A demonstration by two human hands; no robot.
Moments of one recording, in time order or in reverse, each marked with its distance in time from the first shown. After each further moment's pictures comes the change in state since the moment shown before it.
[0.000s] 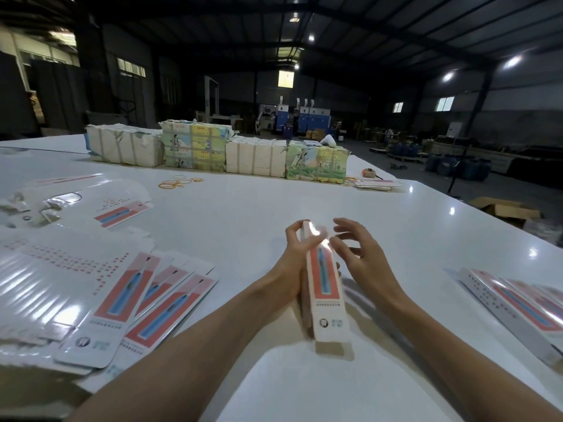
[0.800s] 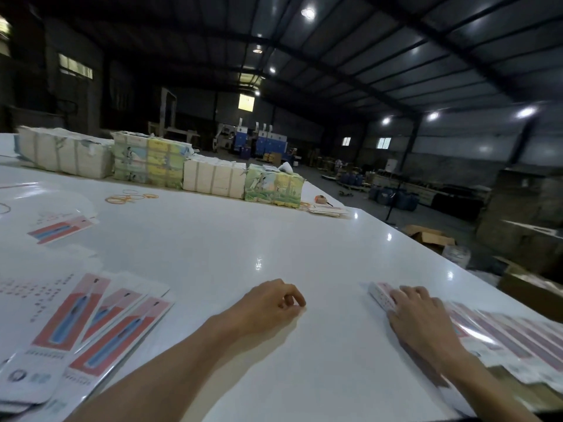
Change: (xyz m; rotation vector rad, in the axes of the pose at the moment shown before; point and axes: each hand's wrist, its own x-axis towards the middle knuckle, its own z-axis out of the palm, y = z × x) left_hand -0.005 -0.019 -0.006 1.108 -0.282 0.325; right_hand -0.075 0.052 -0.158 -1.275 -0.095 0.290
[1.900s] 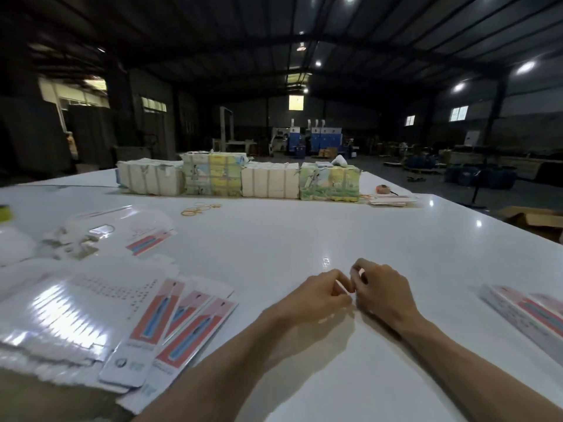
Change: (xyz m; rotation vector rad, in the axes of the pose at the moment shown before) left_hand -0.009 0.019 -0.028 -0.165 -0.042 -0.253; right_hand 0.050 -0.177 -0.006 0.580 0.178 -0.172
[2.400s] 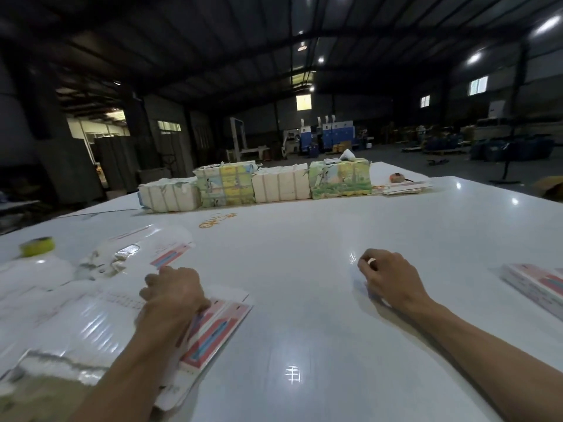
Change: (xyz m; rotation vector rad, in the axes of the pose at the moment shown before) left_hand -0.117 -0.038 -0.142 0.812 0.338 -0.965; right_hand 0.000 0.002 -0.007 0.282 -0.076 0.077
